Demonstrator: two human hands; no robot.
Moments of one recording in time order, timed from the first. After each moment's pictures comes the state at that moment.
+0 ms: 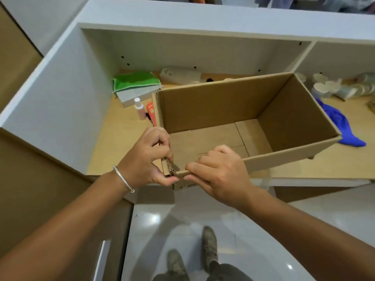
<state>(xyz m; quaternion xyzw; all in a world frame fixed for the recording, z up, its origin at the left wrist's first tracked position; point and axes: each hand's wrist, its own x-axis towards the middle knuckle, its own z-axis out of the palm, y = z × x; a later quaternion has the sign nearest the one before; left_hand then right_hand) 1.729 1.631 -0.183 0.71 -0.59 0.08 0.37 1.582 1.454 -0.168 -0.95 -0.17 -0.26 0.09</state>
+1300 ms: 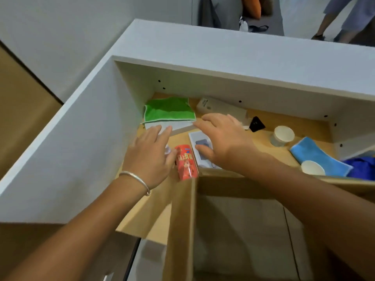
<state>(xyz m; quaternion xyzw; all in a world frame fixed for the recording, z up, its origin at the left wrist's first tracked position) 1.917 1.581 -0.179 0.96 -0.24 0.03 0.10 1.887 1.372 -0.157 -0.99 -0.09 -0.03 0.09</state>
